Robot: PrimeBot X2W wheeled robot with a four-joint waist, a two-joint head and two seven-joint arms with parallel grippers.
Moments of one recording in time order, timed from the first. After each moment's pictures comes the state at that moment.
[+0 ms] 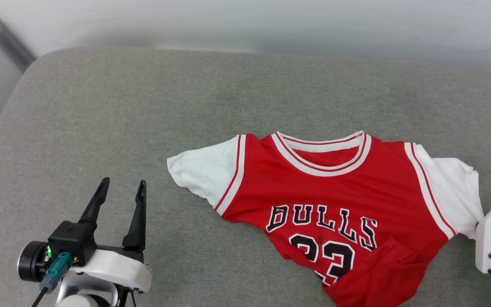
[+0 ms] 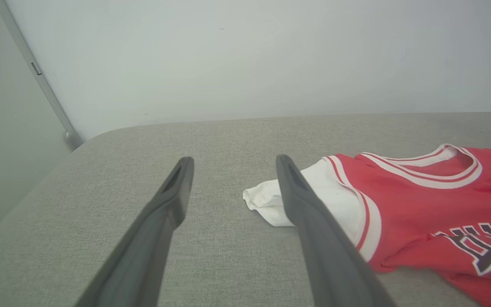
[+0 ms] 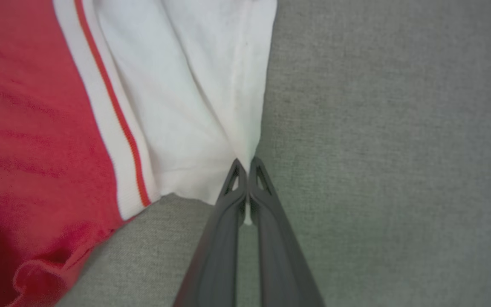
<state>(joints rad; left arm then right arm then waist) -0.05 0.27 -0.15 -0.04 -0.27 0.03 -0.17 -0.24 -0.33 -0.14 0.29 0.19 0.13 0.74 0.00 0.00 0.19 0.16</state>
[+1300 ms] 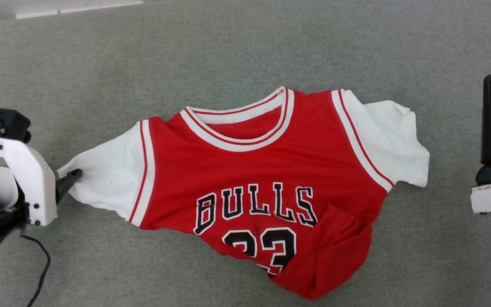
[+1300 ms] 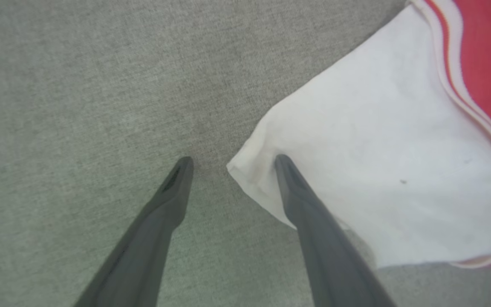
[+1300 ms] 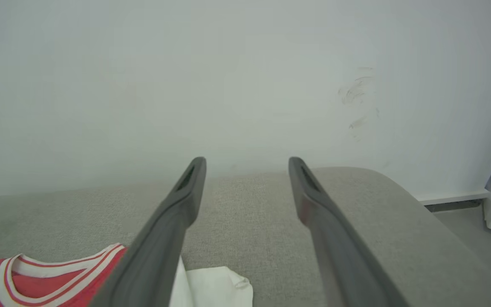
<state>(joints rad) -0.46 0.70 -0.23 0.19 -0.76 -0.13 0.75 -0.26 -0.17 -0.13 -0.19 0.32 0.13 -0.02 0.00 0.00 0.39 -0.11</state>
